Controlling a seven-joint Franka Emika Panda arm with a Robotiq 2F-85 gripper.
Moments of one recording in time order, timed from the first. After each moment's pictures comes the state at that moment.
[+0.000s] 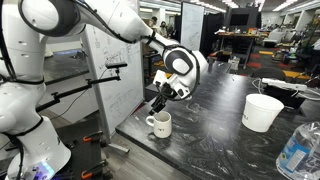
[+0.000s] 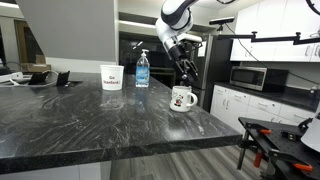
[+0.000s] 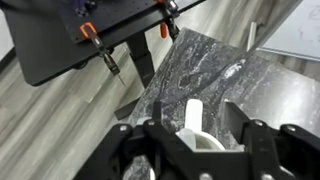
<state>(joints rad) -0.13 0.43 -0.11 -1.73 0.20 1.51 0.26</state>
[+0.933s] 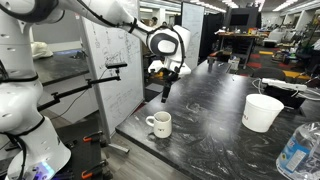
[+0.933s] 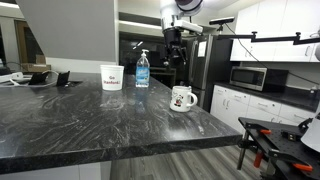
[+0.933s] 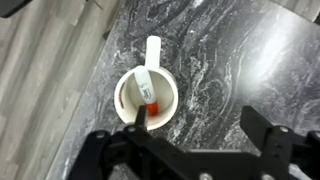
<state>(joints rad) -0.01 0.23 -0.11 -1.89 0.09 1.92 0.43</state>
